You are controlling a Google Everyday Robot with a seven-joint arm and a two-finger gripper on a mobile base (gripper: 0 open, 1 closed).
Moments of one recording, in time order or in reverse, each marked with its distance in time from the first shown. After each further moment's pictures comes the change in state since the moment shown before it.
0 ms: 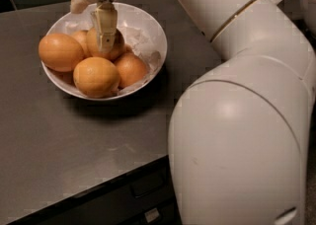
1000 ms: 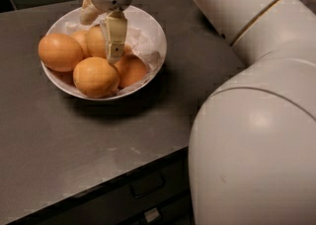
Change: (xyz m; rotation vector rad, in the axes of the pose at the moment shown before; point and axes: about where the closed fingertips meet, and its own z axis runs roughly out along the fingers) arm 0.002 0.037 -0.001 -0.067 -0.042 0.059
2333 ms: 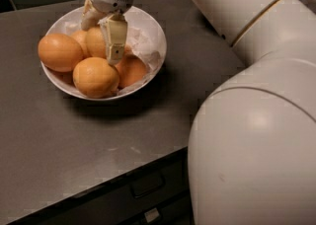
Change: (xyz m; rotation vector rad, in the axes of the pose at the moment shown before) arm 0.002 0.004 0.005 -0.019 -0.008 0.000
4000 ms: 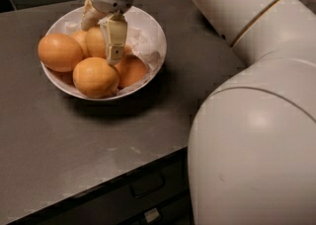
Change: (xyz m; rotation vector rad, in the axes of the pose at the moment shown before) arm -0.001 0.000 -0.006 0.000 0.000 0.000
